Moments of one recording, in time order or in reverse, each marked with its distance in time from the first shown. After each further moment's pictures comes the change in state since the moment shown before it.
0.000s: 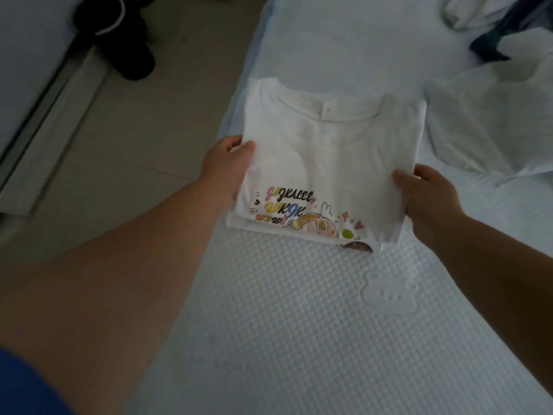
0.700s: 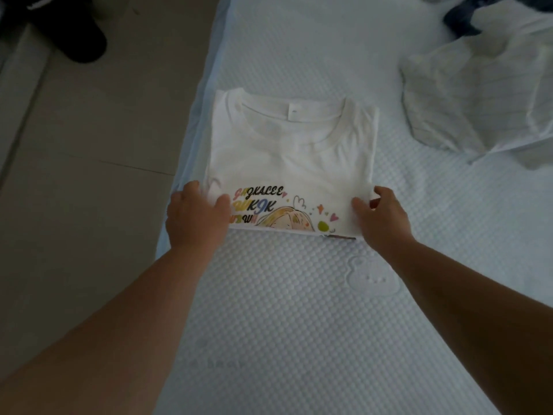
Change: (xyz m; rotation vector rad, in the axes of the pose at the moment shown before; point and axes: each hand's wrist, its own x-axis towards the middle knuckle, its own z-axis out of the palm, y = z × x) left_hand -0.037 -0.055 -0.005 0.688 0.139 -0.001; right_hand -0.022 0.048 0.014 -0.556 0.037 -0.001
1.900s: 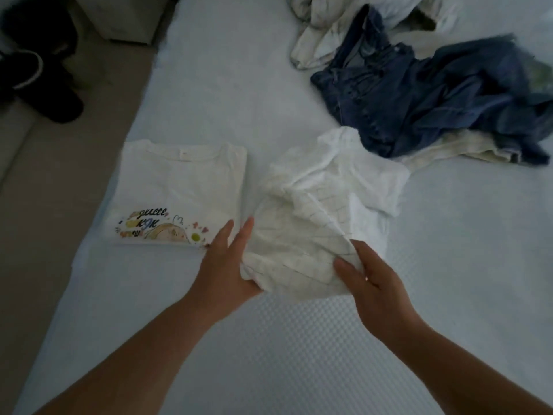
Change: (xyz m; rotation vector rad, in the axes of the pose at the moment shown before) left_hand -0.233 0.167 0.040 -0.080 -0.404 0.576; right_hand -0.097 0.123 -0.250 0.394 -0.177 -0.371
